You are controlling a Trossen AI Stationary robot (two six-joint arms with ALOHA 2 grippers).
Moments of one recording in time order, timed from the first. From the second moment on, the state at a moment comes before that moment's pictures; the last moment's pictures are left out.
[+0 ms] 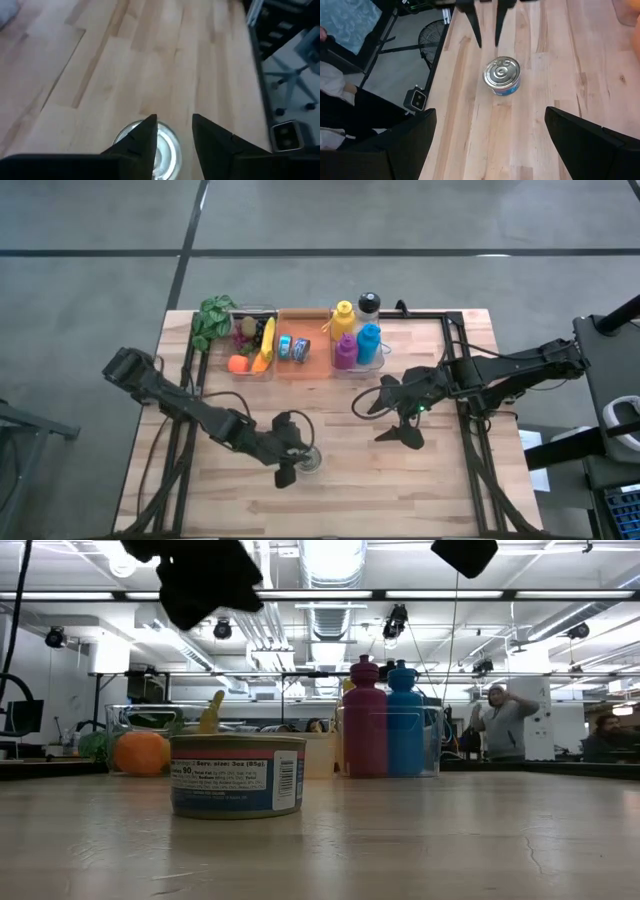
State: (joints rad) left arm -0.47 1.56 0.98 -0.16 -0.30 -0.58; right arm 0.21 1.19 1.08 -0.53 -0.18 0.33
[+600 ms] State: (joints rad) left arm -0.48 1.34 0.98 -0.19 -0.33 -0.54; right arm 0.34 1.29 1.08 -0.48 0.06 0.39
